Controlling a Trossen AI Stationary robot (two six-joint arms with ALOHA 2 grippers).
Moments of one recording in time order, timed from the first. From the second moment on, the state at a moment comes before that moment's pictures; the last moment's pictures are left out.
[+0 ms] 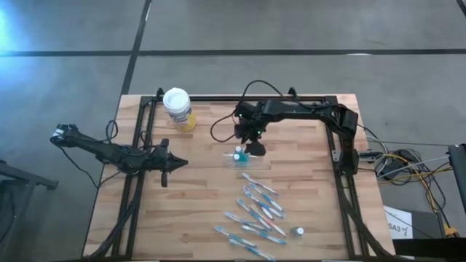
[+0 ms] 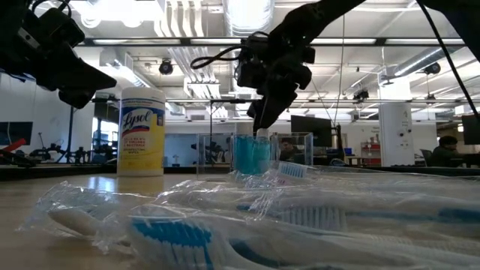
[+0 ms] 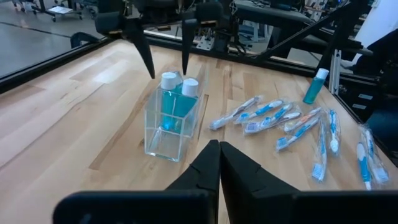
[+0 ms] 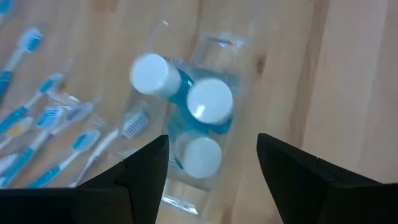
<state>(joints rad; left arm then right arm) -0.34 0.38 0.11 -0.02 -0.43 -0.29 -0.33 1.97 1.53 -0.81 -0.44 -0.41</state>
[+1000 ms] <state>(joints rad) -0.34 0.38 0.11 -0.02 -0.43 -0.29 -0.22 1.97 1.53 -0.84 -0.20 -0.40</state>
